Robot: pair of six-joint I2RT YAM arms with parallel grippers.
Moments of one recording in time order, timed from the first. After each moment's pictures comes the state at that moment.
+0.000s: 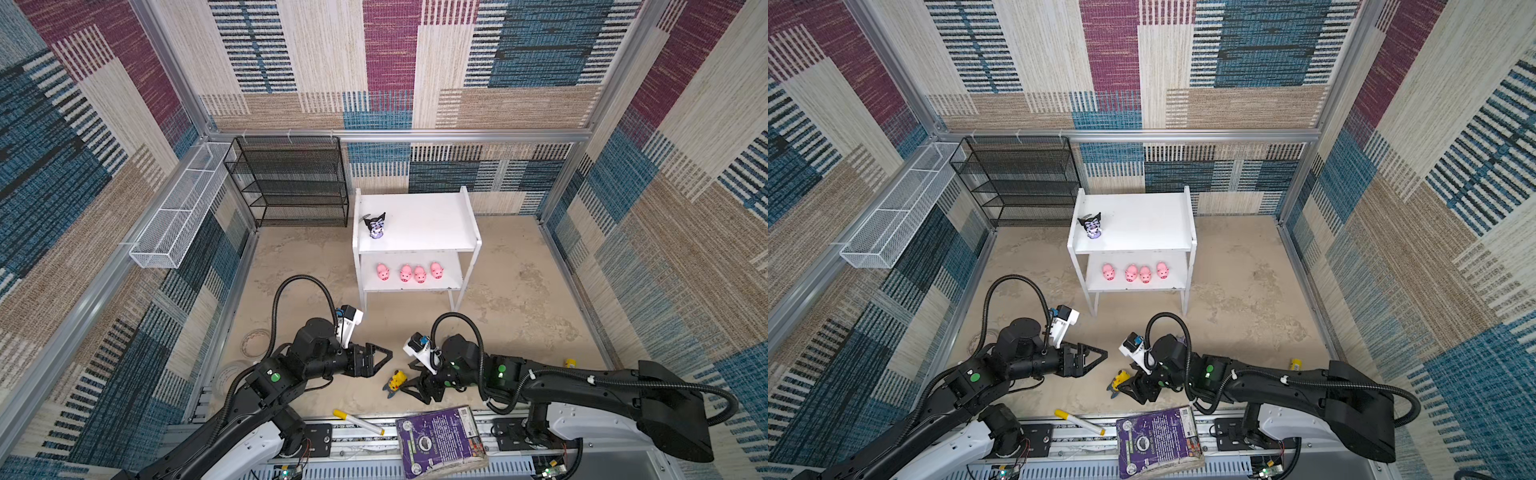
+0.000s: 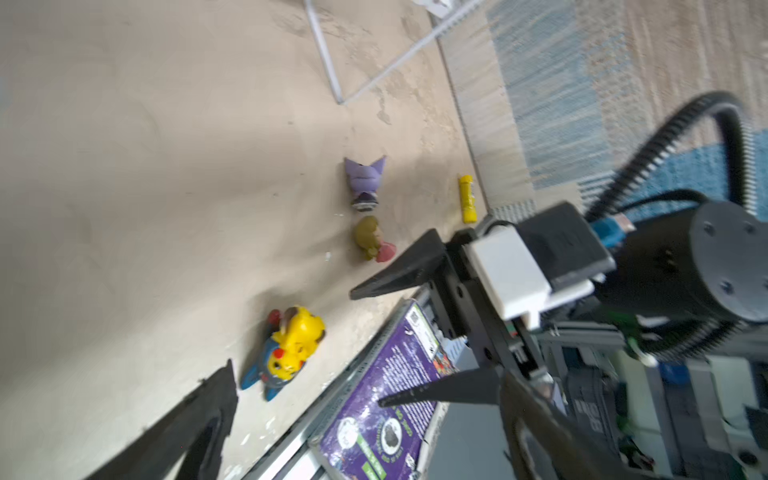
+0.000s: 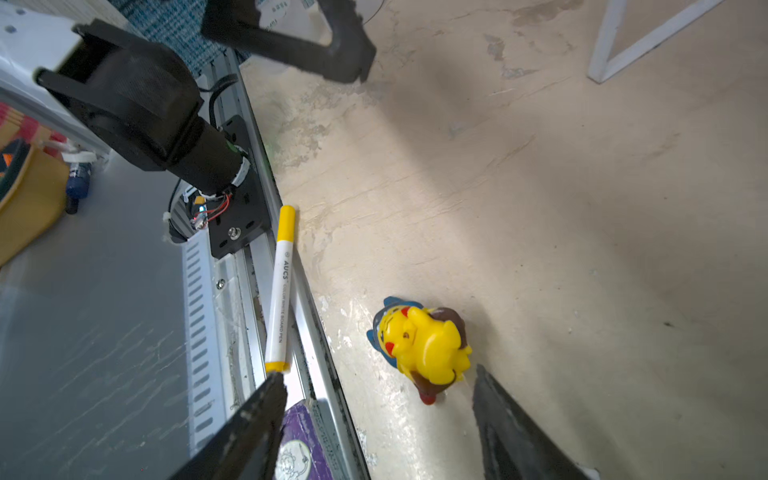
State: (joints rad) left arm -0.69 0.65 0.56 -0.50 0.36 -0.71; right arm 1.11 1.16 0.49 0.03 -0.23 0.24
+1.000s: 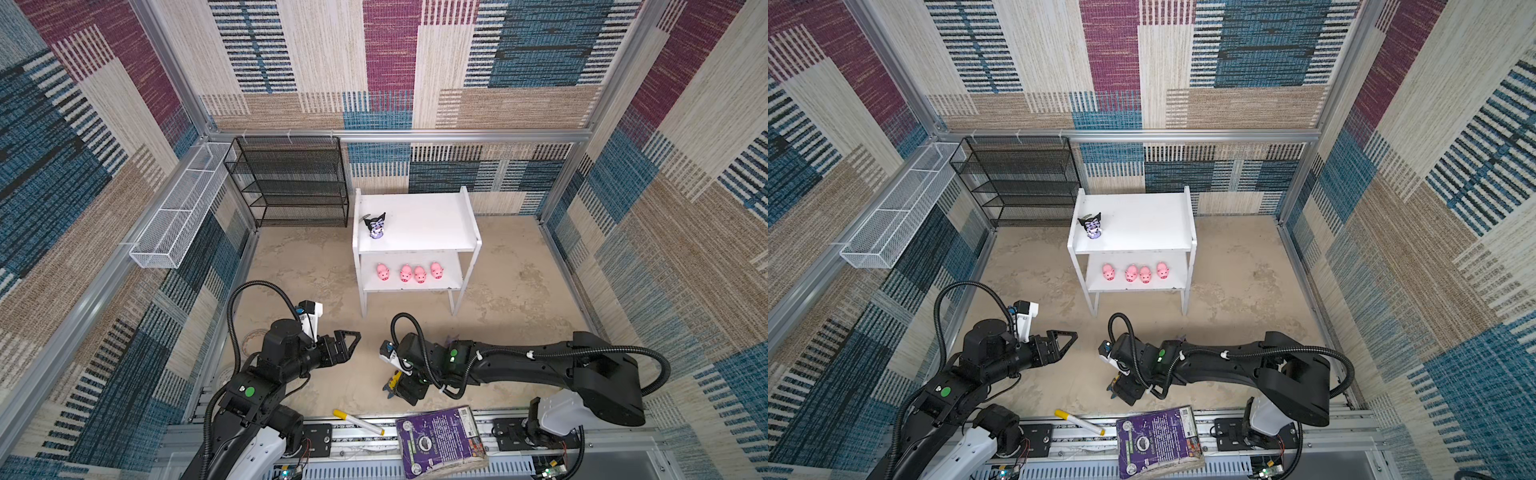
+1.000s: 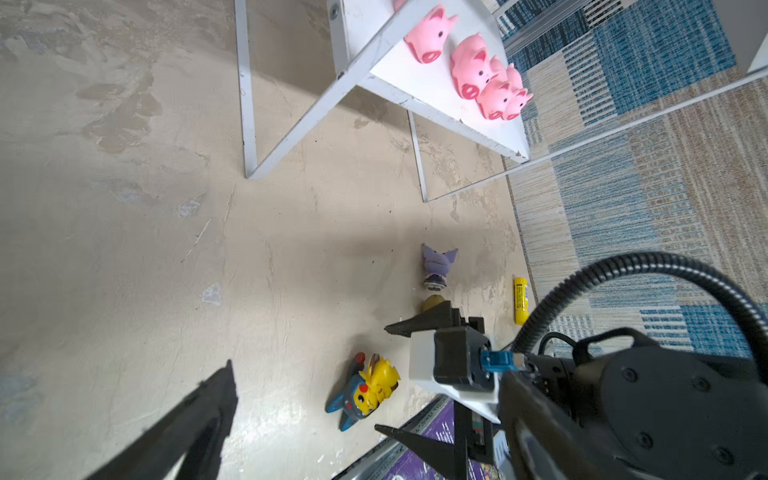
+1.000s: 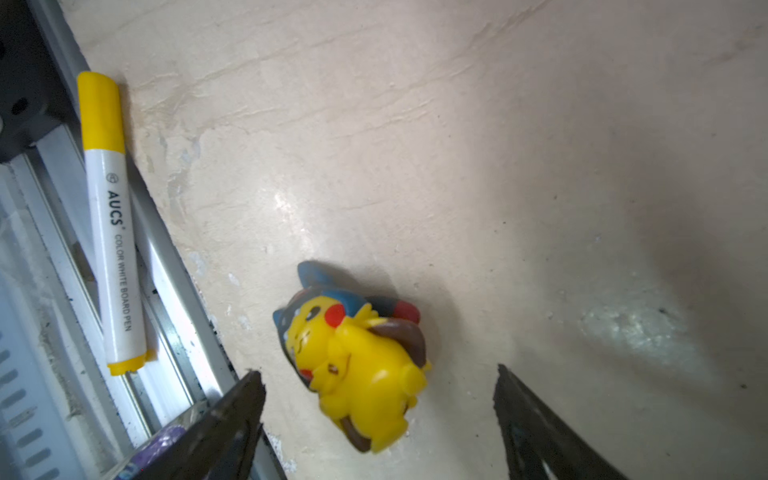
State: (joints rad) left arm -0.40 0.51 0.58 -0.66 0.33 -0.67; right arm 1.19 1.53 0.83 -0.39 -0.05 0.14
